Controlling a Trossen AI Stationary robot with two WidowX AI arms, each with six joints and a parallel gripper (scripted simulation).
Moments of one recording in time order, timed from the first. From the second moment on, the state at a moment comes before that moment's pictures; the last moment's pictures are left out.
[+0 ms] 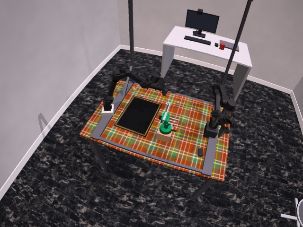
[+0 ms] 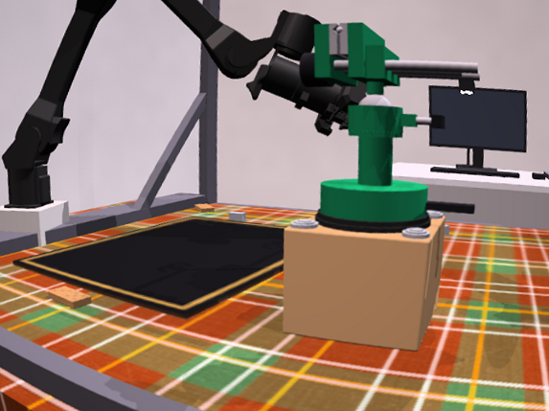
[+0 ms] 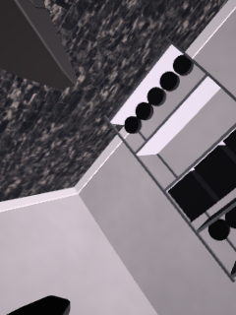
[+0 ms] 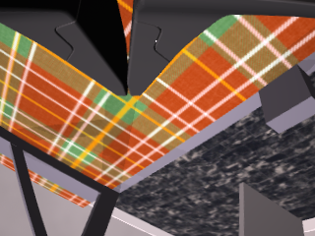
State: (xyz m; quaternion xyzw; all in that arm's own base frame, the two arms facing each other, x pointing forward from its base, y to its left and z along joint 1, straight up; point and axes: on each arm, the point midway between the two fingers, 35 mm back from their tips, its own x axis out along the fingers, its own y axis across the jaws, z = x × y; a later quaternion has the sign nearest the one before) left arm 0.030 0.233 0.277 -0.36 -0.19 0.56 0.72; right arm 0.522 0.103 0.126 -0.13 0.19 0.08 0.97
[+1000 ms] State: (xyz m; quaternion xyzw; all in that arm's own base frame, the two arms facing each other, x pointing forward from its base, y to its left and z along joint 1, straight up) left arm 0.238 0.136 0.221 -0.18 0.09 0.23 0.95; right arm 0.402 0.026 0.282 -0.04 0.06 0.02 1.00
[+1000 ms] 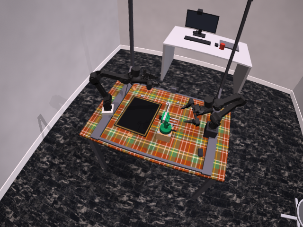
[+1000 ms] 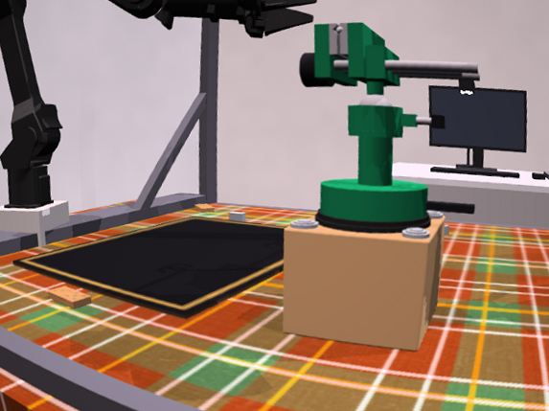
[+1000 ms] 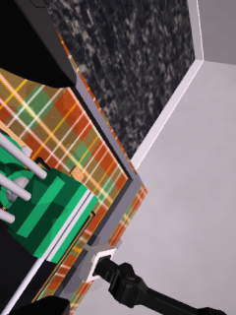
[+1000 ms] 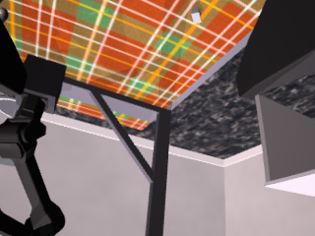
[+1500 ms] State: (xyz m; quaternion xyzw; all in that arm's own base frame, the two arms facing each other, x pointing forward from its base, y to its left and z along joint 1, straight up) left arm 0.285 0.009 0.186 -0.02 0.16 0.01 0.99; right arm 0.325 0.002 0.320 -0.01 -0.02 0.00 1.00
